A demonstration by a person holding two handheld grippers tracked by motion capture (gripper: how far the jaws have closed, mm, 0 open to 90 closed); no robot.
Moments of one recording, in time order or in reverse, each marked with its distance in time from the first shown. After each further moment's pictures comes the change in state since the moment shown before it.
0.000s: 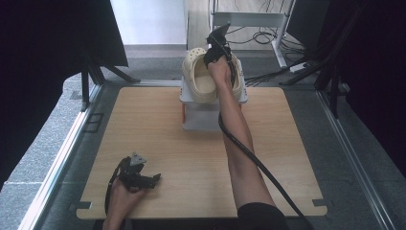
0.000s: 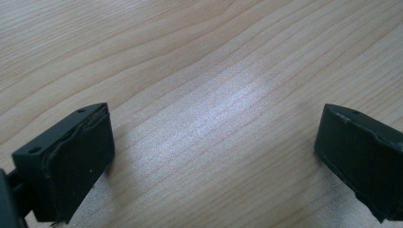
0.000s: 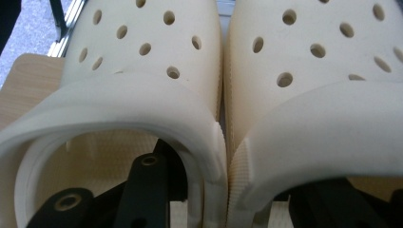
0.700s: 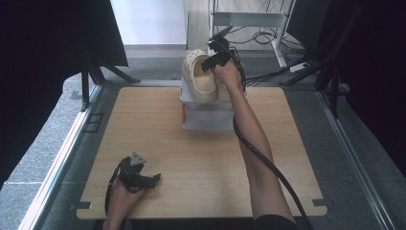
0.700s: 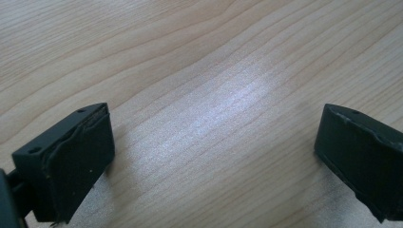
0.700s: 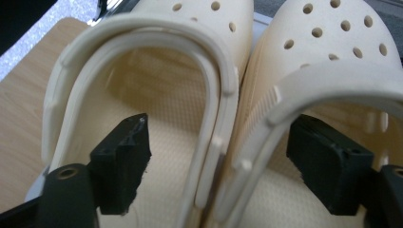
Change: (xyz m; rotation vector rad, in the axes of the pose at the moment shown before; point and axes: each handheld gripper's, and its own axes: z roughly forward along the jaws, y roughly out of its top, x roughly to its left) left arm 0.000 0.000 0.000 0.001 -0.001 0.001; right arm -0.011 -0.022 -0.025 -0.077 0.107 -0.272
